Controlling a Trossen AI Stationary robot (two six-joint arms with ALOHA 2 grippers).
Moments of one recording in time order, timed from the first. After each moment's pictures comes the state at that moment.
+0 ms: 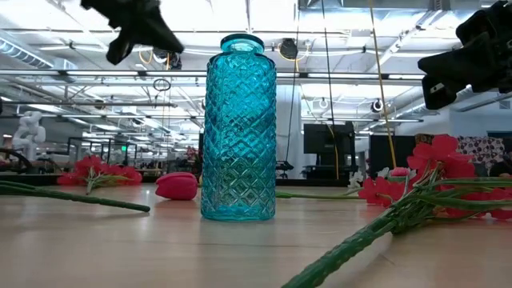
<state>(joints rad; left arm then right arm) -0.15 0.96 0.79 -0.36 -0.50 -0.84 0.16 0.02 0.01 0.03 0.05 0.15</state>
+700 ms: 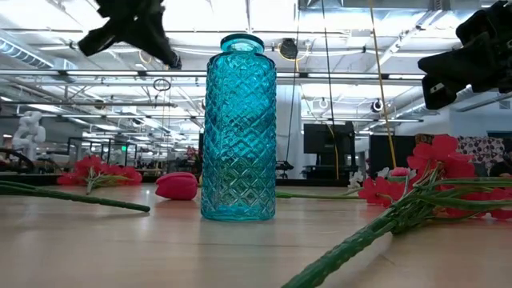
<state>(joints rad) -0.35 1.28 1.04 -0.81 -0.69 -1.43 0.16 0.02 0.01 0.03 0.05 0.15</state>
